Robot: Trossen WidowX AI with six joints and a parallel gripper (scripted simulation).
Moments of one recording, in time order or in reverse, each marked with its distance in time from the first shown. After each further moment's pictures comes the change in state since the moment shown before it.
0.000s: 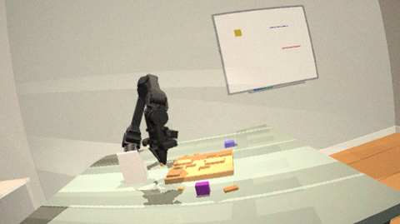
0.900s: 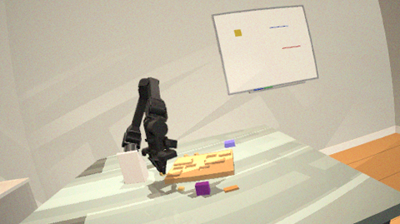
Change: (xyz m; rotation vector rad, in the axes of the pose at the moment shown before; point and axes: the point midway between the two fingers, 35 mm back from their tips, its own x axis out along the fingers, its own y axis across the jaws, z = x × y) arm 0.036 -0.001 -0.013 -0.009 0.000 0.002
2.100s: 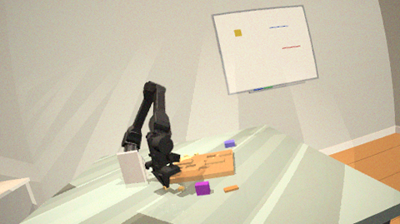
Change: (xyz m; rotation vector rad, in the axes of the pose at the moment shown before) arm 0.060 0.003 0.001 -0.002 -0.004 0.002
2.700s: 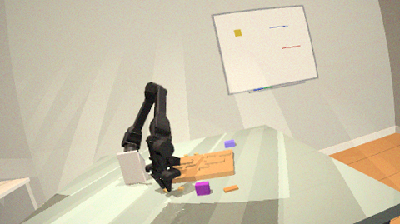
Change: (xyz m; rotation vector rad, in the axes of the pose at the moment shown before) arm 0.014 0.004 0.000 0.000 -0.001 0.005
